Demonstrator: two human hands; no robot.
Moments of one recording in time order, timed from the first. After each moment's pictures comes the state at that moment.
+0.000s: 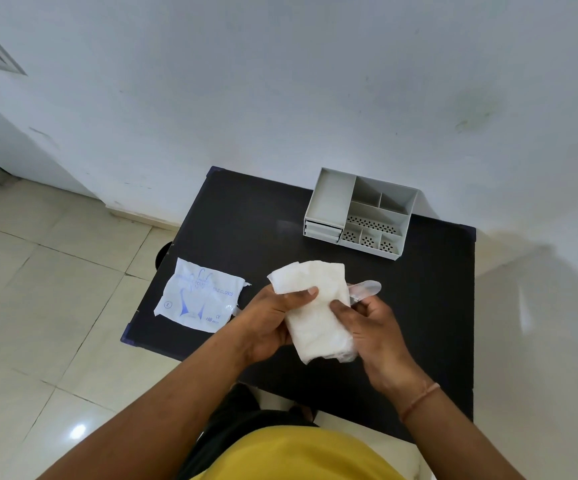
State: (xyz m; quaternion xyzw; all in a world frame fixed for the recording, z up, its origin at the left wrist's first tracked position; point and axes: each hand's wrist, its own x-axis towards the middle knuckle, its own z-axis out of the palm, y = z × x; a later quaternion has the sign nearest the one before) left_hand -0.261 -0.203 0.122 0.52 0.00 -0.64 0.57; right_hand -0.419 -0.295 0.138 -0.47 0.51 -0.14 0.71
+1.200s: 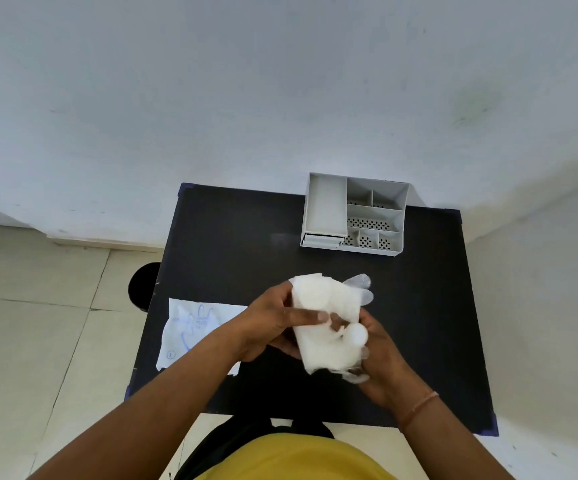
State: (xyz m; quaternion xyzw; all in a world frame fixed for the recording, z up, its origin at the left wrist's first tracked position) left_hand -0.144 -0.228 0.115 0.57 -0.20 -0.71 0.37; right_hand -0.338 -0.279 0.120 -0.30 0.53 -0.16 0.78
